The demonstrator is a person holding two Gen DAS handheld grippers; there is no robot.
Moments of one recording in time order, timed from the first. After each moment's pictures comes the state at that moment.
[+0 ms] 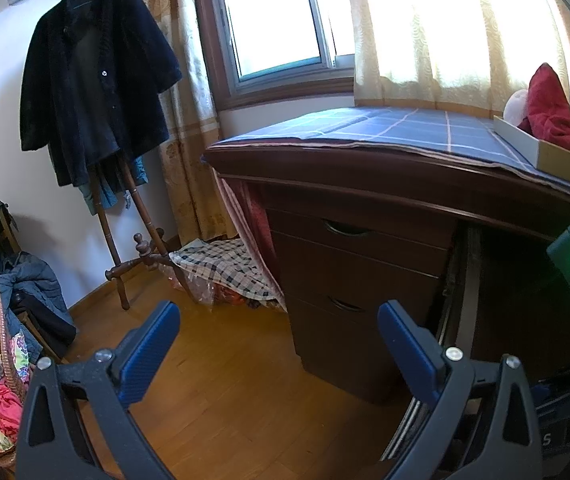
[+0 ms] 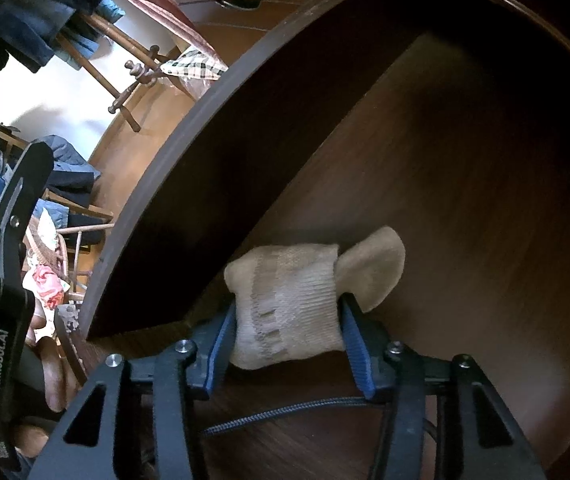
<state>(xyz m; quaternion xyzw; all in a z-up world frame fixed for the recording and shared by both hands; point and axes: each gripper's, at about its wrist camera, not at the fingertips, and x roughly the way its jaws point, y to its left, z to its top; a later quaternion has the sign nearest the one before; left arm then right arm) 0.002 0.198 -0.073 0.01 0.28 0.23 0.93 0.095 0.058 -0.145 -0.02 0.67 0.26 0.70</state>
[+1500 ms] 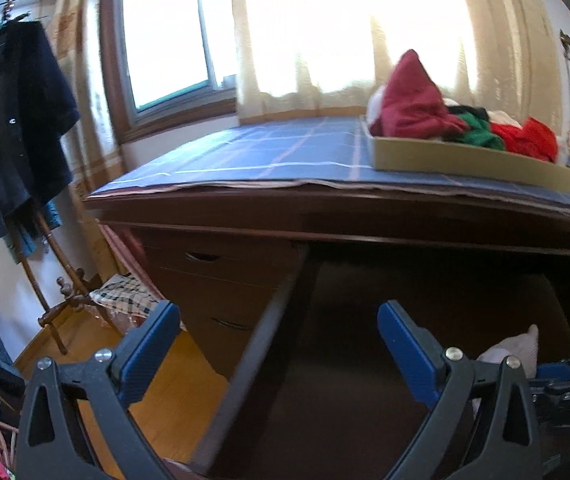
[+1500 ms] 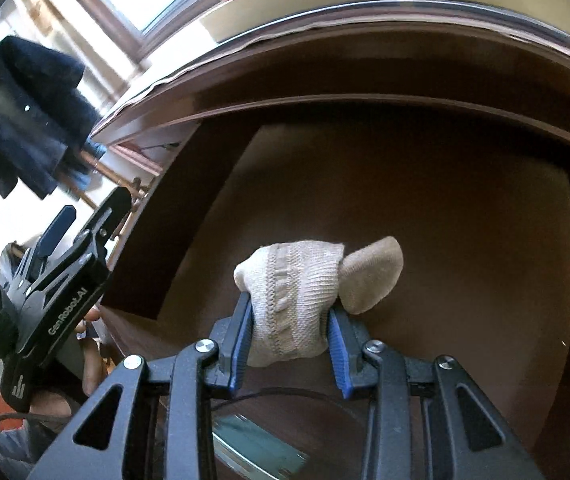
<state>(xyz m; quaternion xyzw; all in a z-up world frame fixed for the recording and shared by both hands) 0.017 0.084 -0.053 0.04 0.27 0.06 0.96 0.028 -0.087 -0.085 0.13 0.53 0.17 0.82</state>
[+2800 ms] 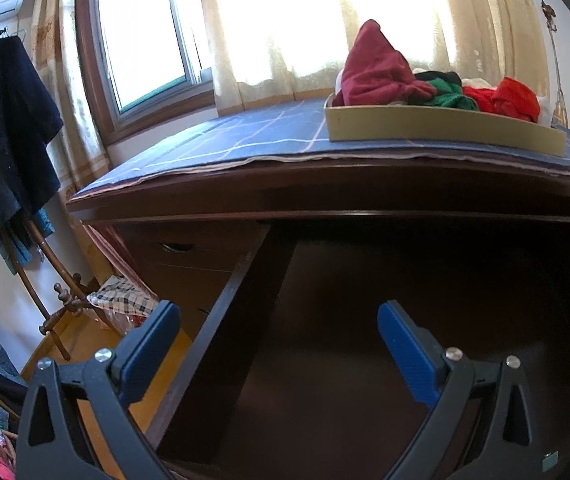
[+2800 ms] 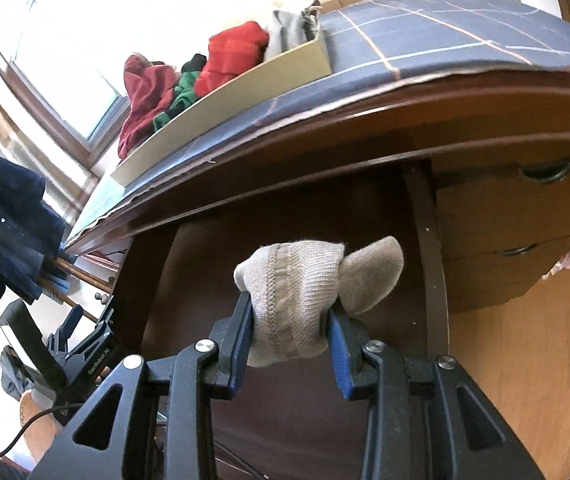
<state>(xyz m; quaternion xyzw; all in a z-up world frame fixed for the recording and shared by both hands) 0.013 0.058 -0.065 0.08 0.29 0.05 0.95 -0.031 -0.241 -0.047 0.24 0.45 0.05 0.86</state>
